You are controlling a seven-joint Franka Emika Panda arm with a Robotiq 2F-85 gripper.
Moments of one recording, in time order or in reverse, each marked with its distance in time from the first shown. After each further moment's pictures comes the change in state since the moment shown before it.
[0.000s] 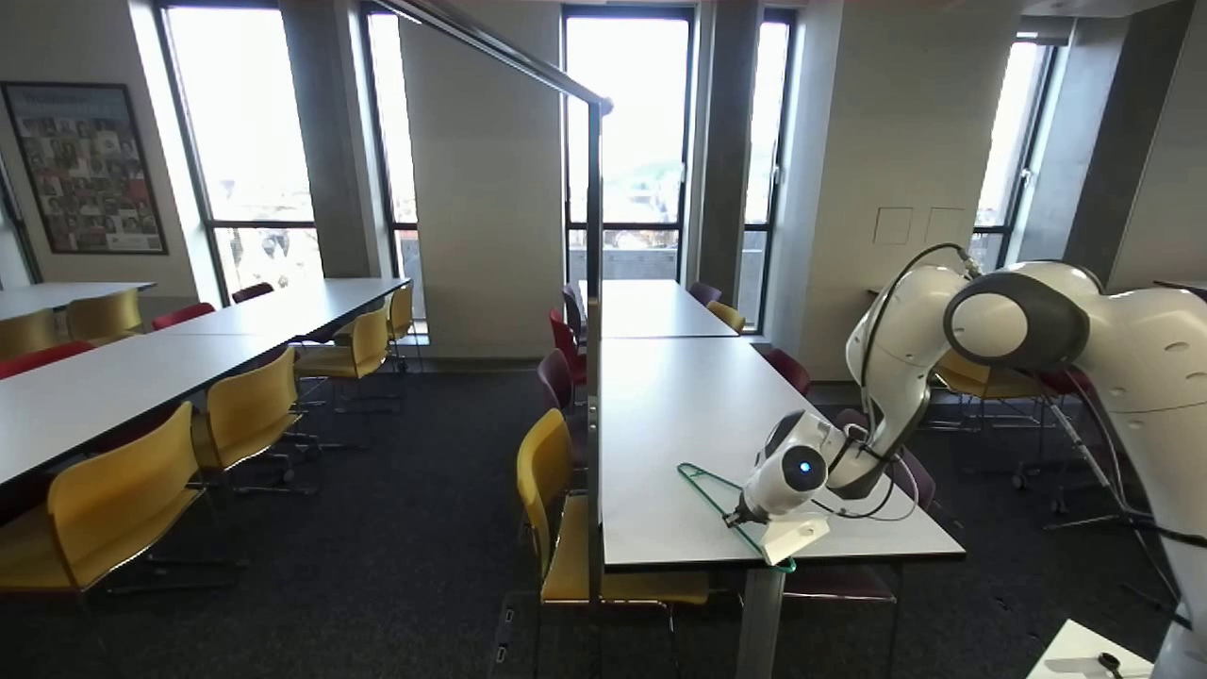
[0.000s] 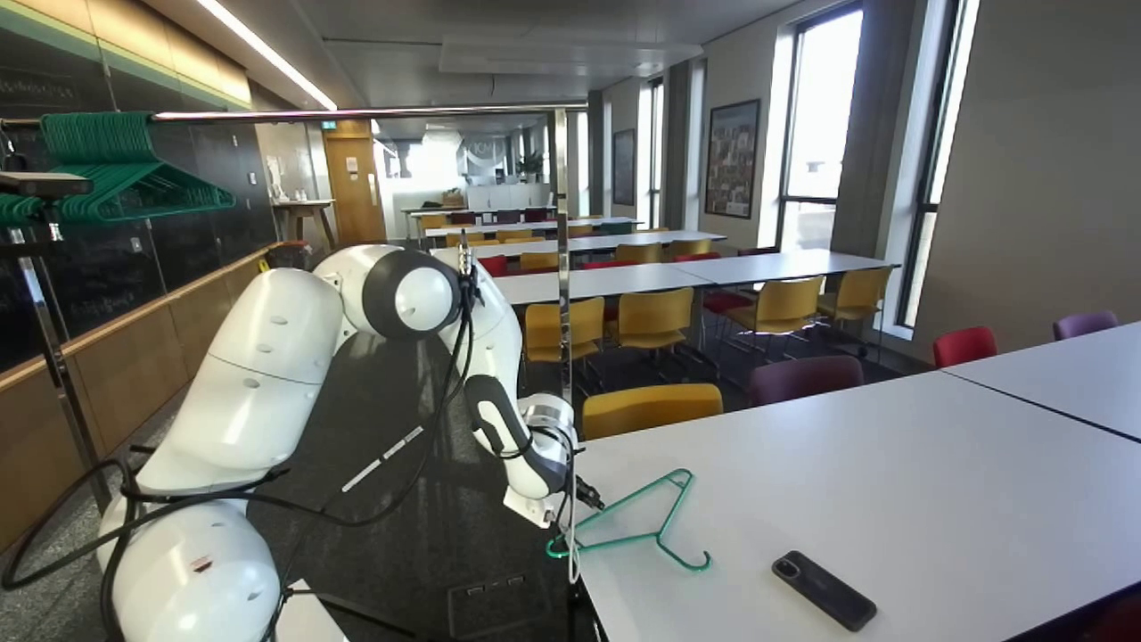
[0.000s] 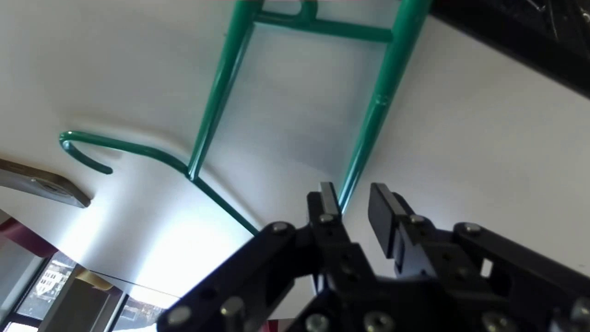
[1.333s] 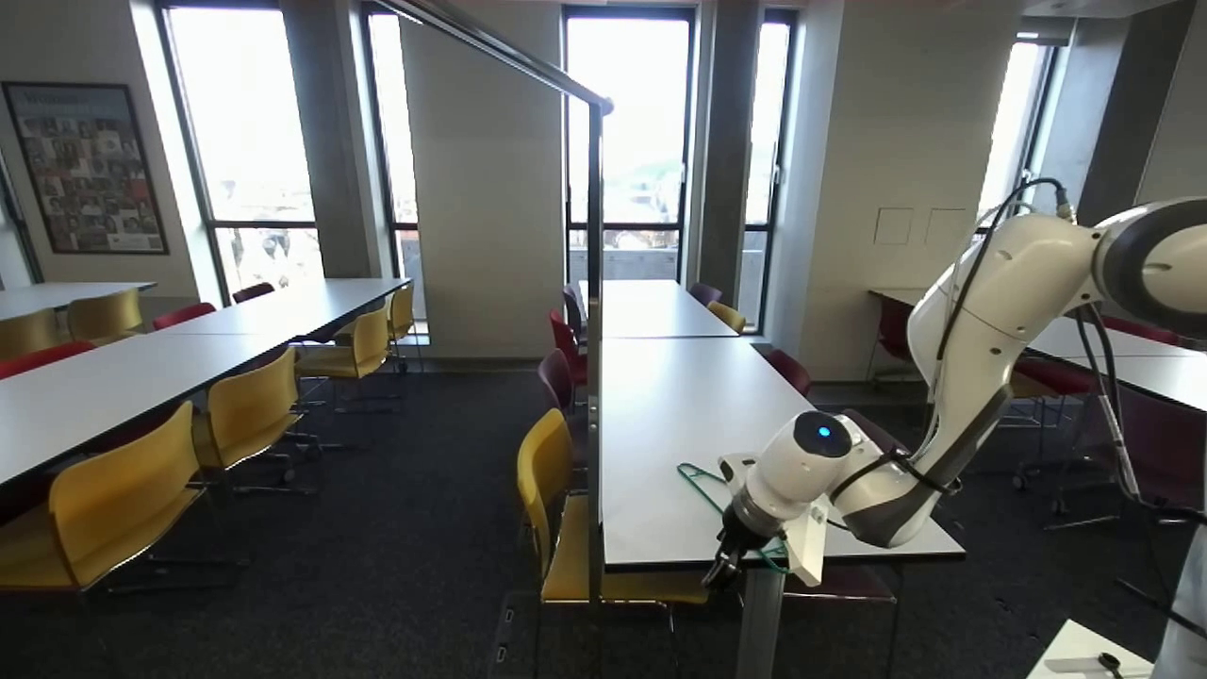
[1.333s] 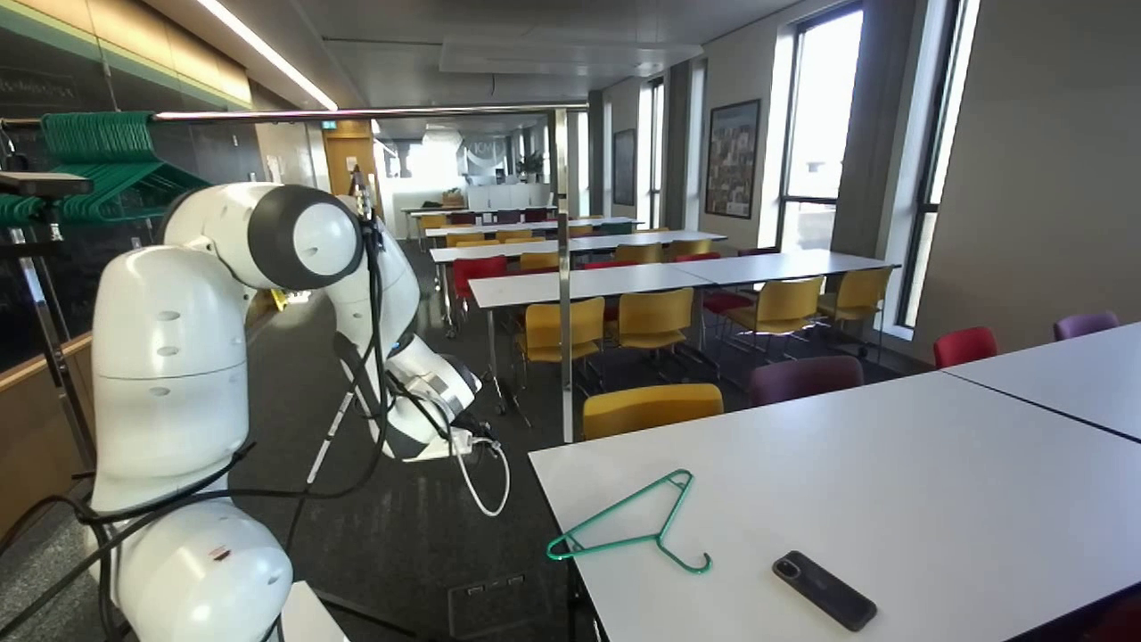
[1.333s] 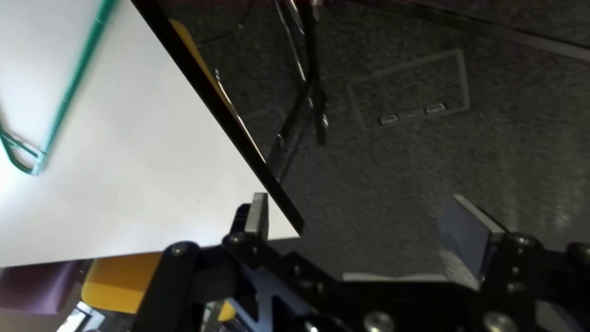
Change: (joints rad) arm 0.136 -0.404 0.177 -0.414 0.816 0.173 -1.195
